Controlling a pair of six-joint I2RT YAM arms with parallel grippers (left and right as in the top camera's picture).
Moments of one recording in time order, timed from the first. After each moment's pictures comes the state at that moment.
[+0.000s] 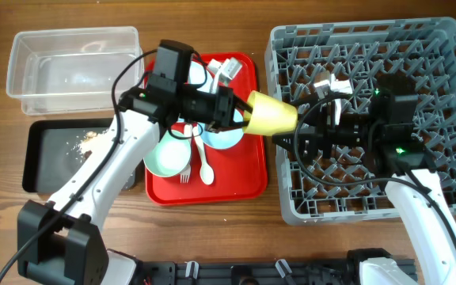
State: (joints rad) left arm -0.38 1.60 1.24 -0.48 1.23 -0.61; right arm 0.06 1.20 0.84 -0.19 -1.31 0.03
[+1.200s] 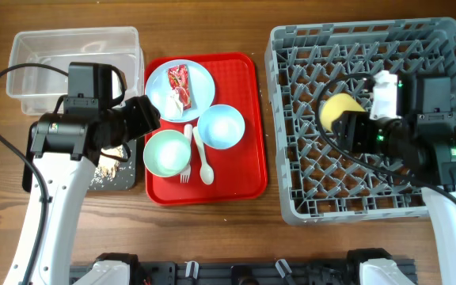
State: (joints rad) left arm -0.09 1.29 1.24 -1.02 0.16 -0.48; right arm 0.06 1.16 1.31 -1.22 -0.13 0.14
